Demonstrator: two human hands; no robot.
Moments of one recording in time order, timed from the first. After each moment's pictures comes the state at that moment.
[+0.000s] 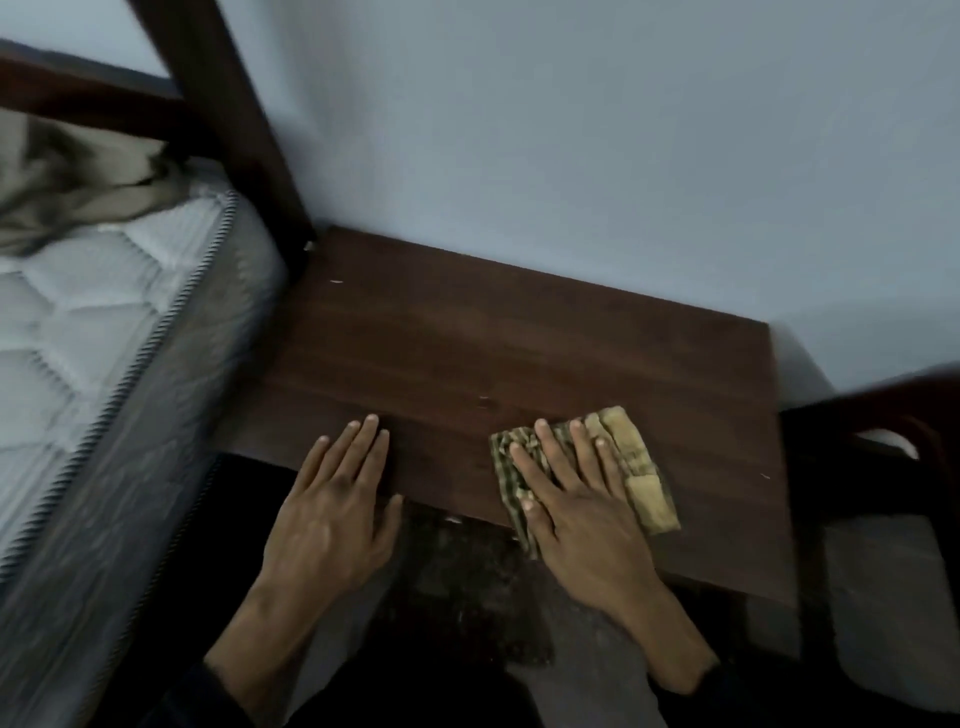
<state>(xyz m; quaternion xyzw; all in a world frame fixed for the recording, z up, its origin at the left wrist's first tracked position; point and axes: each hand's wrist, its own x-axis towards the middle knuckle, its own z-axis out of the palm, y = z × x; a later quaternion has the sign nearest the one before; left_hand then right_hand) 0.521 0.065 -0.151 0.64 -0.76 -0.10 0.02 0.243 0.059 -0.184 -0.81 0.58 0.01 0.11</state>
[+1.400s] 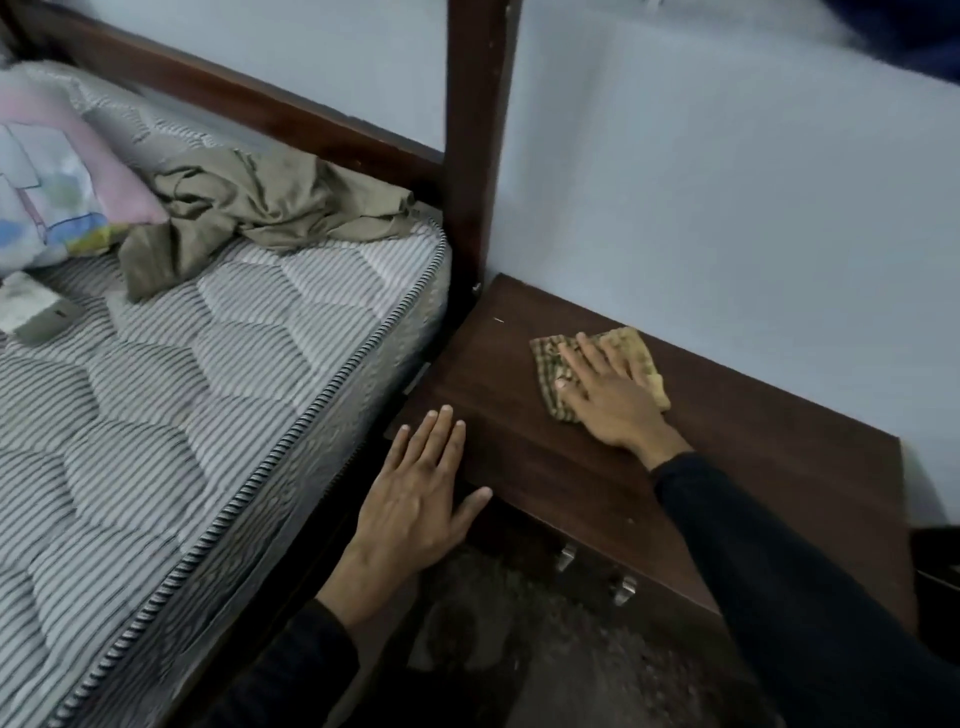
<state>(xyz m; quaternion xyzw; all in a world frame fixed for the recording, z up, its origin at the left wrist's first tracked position) 0.604 0.070 -0.151 0.69 -0.72 -0.10 0.05 0.370 -0.135 -0.172 -0.83 0.54 0.06 0.15</state>
